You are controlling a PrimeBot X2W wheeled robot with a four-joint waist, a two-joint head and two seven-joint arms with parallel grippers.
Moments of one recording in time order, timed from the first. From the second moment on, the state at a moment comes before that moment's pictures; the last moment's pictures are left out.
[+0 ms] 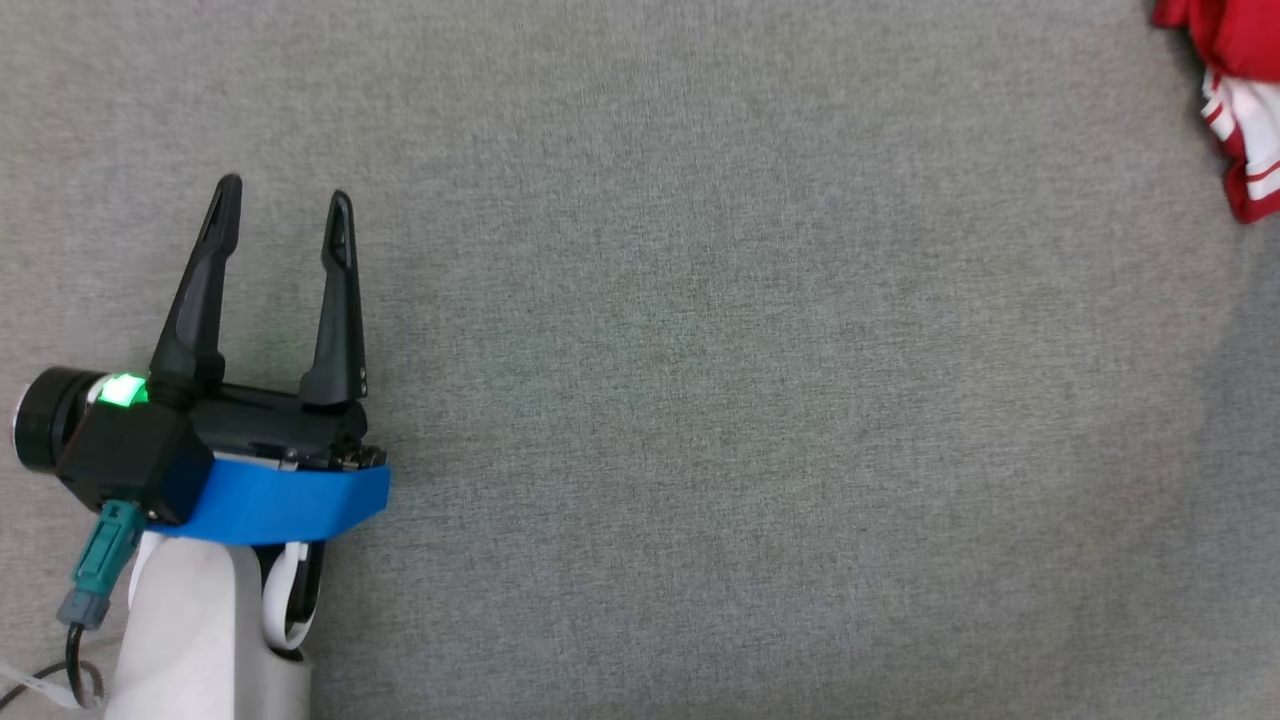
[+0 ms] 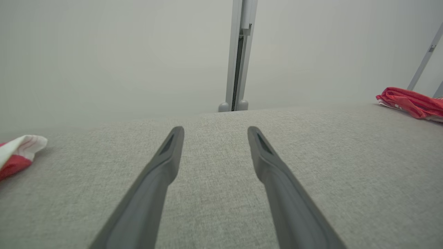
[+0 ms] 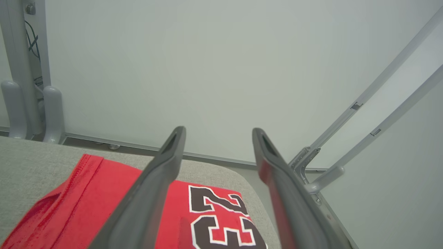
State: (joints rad) left arm -0.42 0.06 -0.03 0.03 -0.06 -0.13 -0.26; right arm -1.18 -0.57 -0.10 0.95 -0.06 0.13 -0.26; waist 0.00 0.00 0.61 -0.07
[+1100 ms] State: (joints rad) left arm -0.08 0.05 0.03 0.13 -0.14 -0.08 -0.26; right arm -0.24 -0.17 0.05 0.27 0.13 0.13 -0.26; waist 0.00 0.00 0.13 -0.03
